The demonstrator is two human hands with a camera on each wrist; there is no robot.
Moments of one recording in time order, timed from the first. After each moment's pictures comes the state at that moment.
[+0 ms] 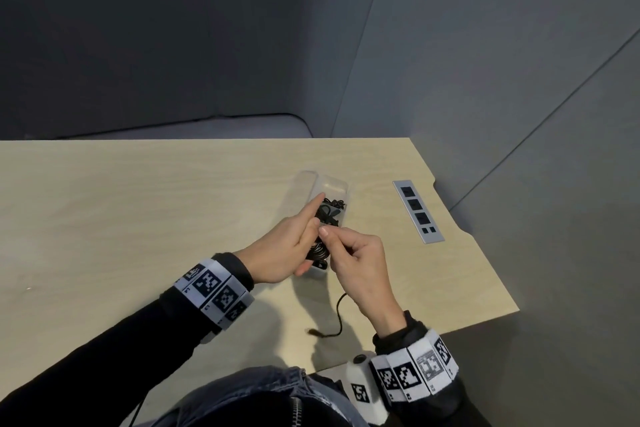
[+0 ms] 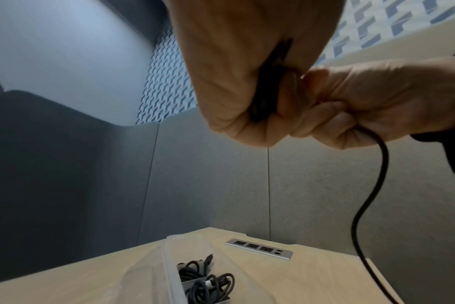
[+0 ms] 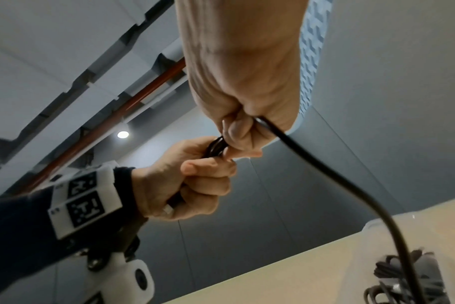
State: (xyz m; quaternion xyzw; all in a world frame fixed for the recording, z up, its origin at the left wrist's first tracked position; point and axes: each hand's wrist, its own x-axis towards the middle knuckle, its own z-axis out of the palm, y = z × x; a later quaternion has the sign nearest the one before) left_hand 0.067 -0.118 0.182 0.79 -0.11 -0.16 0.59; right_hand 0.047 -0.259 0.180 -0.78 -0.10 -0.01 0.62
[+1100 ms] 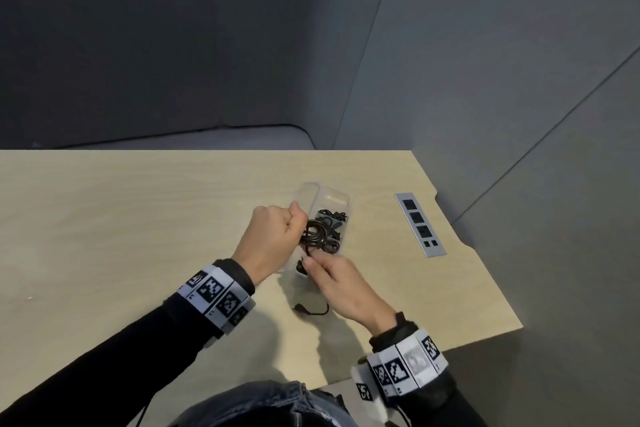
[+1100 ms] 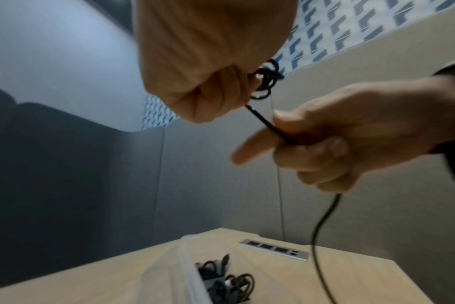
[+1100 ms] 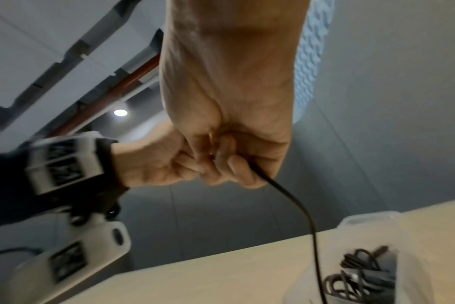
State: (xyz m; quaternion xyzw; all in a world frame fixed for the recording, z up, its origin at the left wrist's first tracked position) left_hand 0.093 -0.104 0.167 0.87 -0.07 0.14 0.47; right_hand 0.064 -0.257 0.155 -0.88 -0.19 0.15 0.41
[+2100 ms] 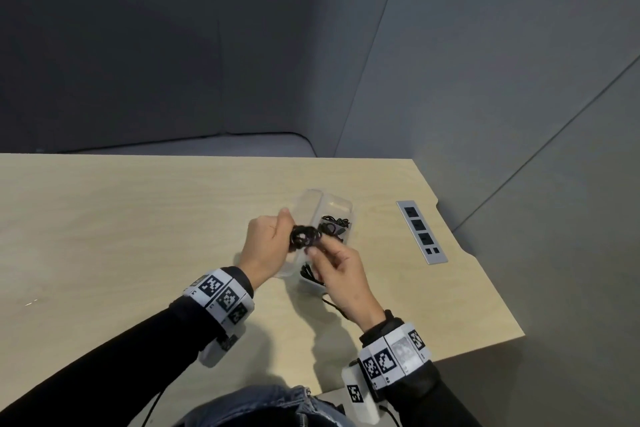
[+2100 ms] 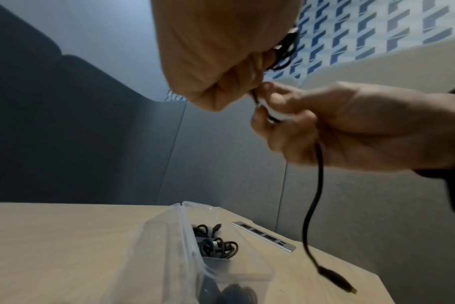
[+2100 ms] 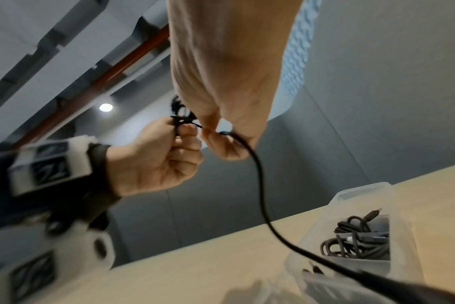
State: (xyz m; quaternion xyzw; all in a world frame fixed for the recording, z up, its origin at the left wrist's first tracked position) left_hand 0.095 -0.095 0.142 0.77 -0.01 0.13 0.62; right_hand 0.074 -0.243 0.135 -0.76 -0.12 0.05 0.63
